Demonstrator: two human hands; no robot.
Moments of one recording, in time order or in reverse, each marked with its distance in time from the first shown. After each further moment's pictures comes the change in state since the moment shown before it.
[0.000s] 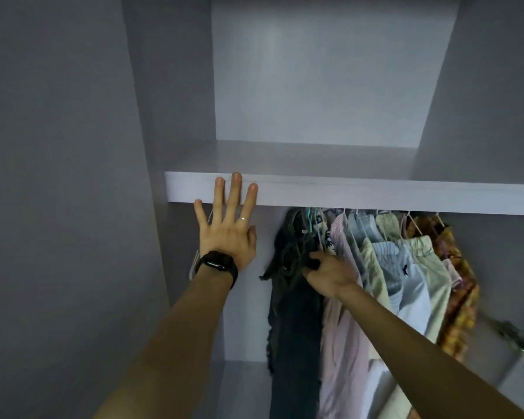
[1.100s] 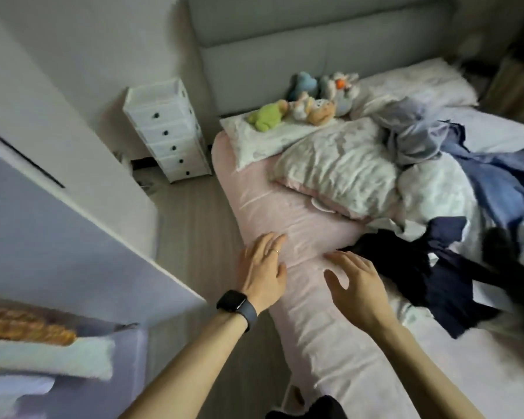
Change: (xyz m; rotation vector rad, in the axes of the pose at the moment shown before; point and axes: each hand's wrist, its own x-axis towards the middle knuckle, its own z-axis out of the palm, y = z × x) left_hand -0.584 0.464 -0.275 -1.046 -0.890 1.679; right_hand -0.828 0.215 0.061 0.101 1.039 1.415
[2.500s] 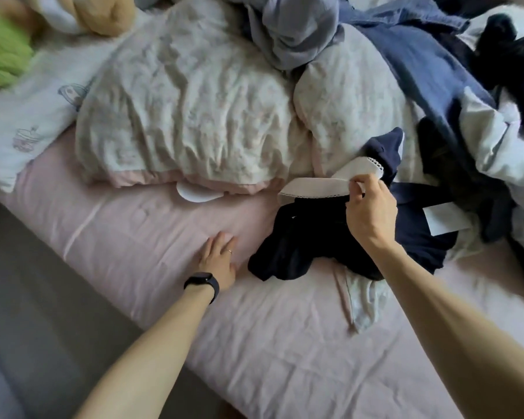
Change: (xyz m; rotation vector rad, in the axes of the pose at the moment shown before) left_hand 0.293 -0.093 0.430 0.307 -0.896 0.169; right_hand 0.232 0.380 0.064 -0.147 0.458 0.817
